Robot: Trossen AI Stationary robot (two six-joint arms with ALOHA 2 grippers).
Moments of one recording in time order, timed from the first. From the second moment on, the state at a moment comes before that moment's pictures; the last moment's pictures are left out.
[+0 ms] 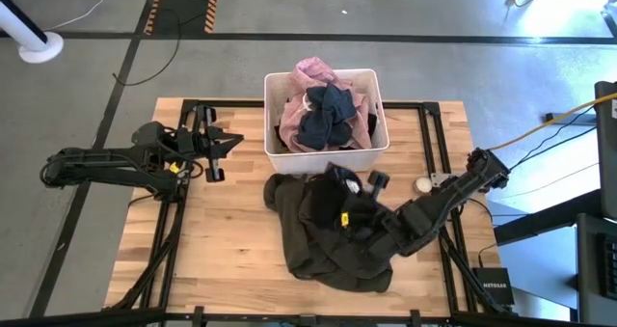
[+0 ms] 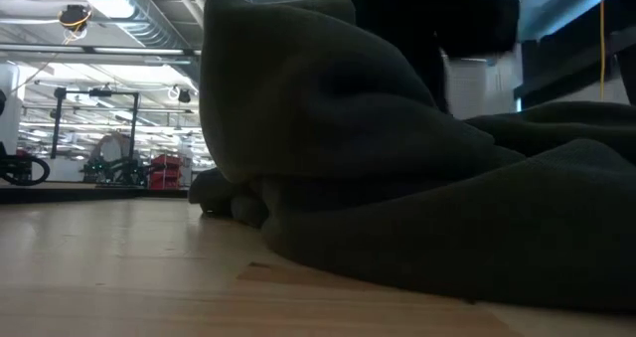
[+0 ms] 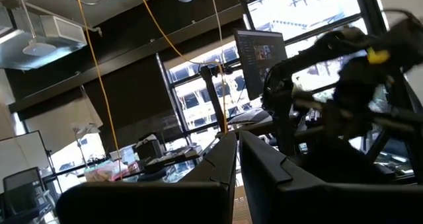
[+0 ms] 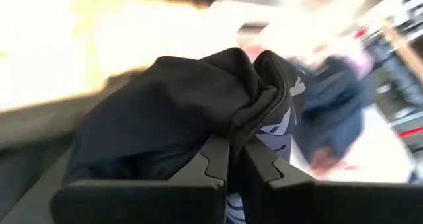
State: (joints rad) left arm 0.10 0.65 0.56 0.46 -0.01 0.35; right arm 0.58 1.75 1.82 -1.34 0.96 0.64
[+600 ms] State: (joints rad) left arm 0.10 0.65 0.56 0.45 -0.01 0.35; right arm 0.15 1.75 2.32 -1.35 1.11 0.08
